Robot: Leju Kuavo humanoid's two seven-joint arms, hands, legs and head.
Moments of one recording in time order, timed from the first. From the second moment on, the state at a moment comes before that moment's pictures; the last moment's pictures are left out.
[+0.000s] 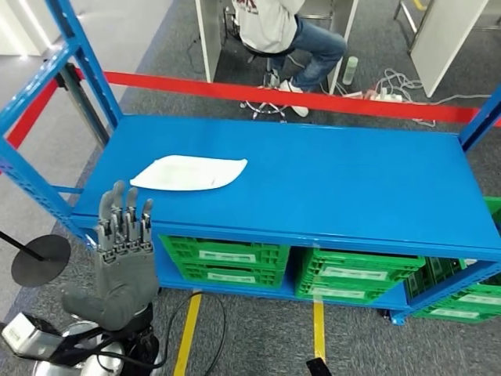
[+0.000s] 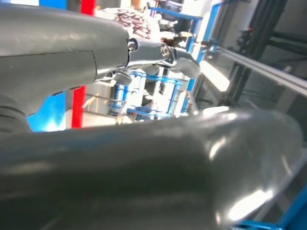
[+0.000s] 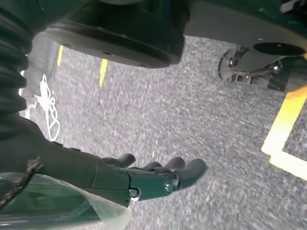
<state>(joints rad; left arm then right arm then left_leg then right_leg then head) 0.10 -0.15 -0.43 -1.85 0.24 0.00 -0.68 -0.11 0.22 -0.65 -0.21 1.28 -0.22 0.20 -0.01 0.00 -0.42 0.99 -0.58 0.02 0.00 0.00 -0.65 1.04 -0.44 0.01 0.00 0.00</state>
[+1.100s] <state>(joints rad) 0.10 -0.15 -0.43 -1.84 0.23 0.02 -0.68 -0.09 0.21 -0.65 -0.21 1.29 -0.23 0.20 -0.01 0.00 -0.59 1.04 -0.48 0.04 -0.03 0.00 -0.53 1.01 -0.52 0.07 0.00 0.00</state>
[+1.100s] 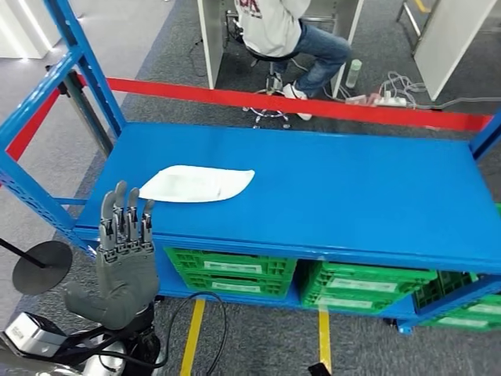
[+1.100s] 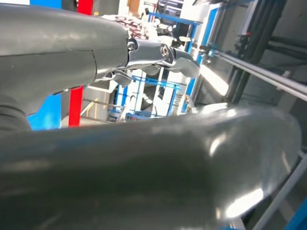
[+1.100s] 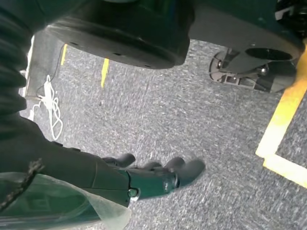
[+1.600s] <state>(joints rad) 0.10 -0.15 -0.43 -1.84 0.23 0.02 -0.68 -0.09 0.21 -0.65 -0.21 1.29 -0.22 0.20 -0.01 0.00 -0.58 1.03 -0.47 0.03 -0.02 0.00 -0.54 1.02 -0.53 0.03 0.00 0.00</state>
